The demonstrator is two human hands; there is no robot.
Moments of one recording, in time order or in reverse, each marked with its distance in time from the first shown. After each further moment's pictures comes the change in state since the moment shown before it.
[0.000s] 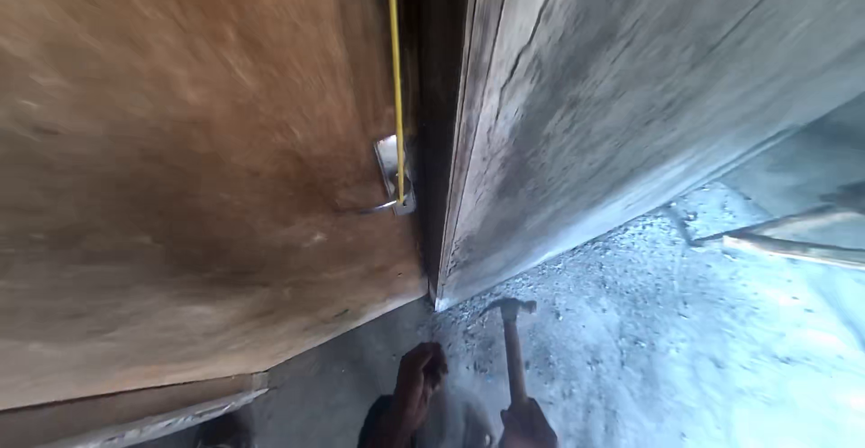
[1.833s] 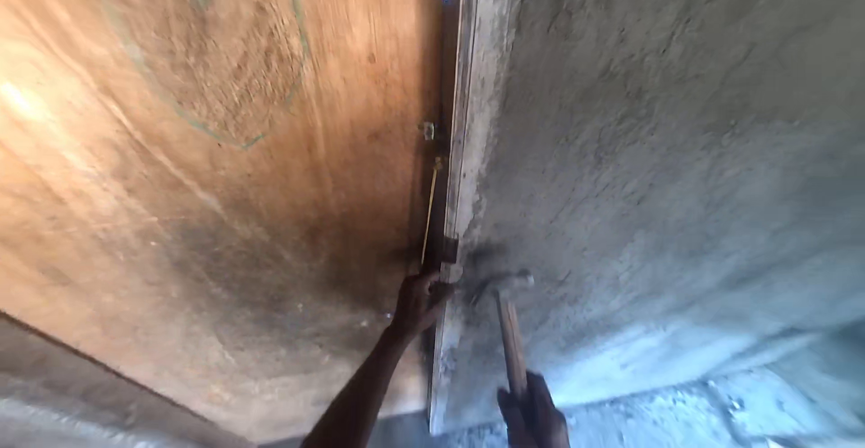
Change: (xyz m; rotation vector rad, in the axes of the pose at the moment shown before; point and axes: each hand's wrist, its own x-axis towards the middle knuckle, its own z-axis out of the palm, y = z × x) left_hand -0.134 0.326 0.219 1.043 0.182 1.311; right_hand -0.037 -0.313 -0.141 -0.067 -0.050 -0.727
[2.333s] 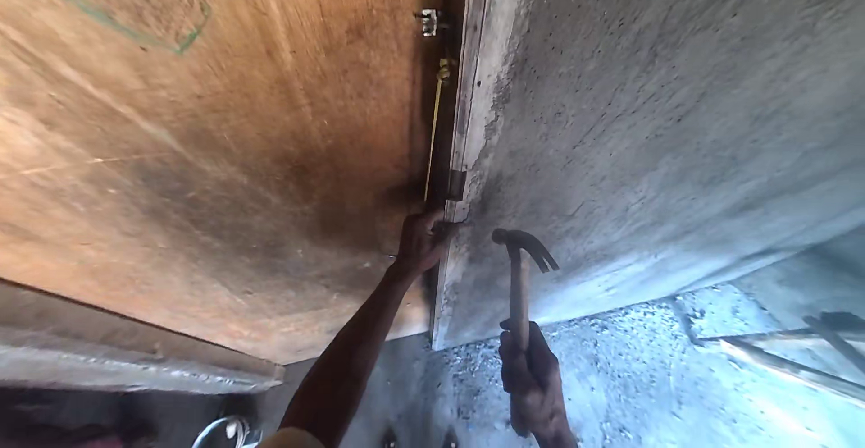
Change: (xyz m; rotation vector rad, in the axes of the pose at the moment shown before) left_hand -0.001 -0.024 0.012 -0.143 0.029 0.106; right_hand -0.021 0.018 0.024 0.317 0.004 0.074
